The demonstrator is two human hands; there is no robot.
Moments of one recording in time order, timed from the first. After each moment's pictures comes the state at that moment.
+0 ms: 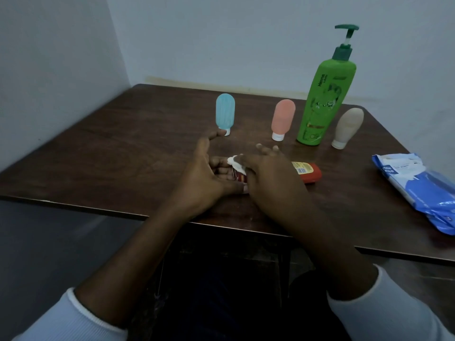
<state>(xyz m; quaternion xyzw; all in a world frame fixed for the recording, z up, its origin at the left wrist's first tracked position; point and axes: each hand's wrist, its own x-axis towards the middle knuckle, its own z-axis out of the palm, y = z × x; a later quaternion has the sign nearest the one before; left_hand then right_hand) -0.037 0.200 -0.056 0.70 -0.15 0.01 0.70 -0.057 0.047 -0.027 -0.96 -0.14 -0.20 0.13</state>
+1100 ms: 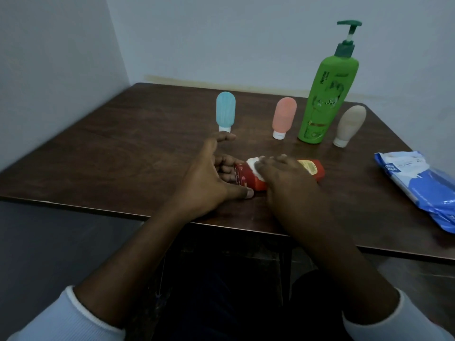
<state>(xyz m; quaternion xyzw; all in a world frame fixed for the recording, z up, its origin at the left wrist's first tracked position) -0.031 0.203 -0.063 0.76 -0.16 0.00 0.63 -0.077 0.020 -0.036 -0.96 -0.14 -0.23 0.08</state>
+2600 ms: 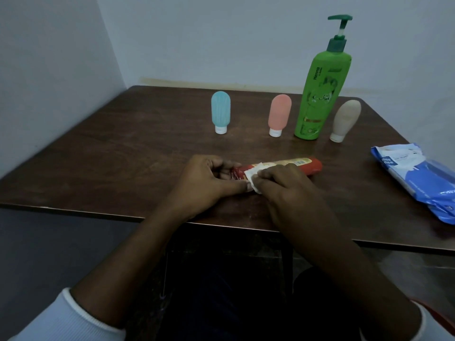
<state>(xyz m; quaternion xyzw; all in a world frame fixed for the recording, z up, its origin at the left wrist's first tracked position) -0.041 0.203 -0.054 0.79 -0.13 -0.01 0.60 -0.097 0.007 -0.053 -0.93 -0.24 -0.27 0.09</state>
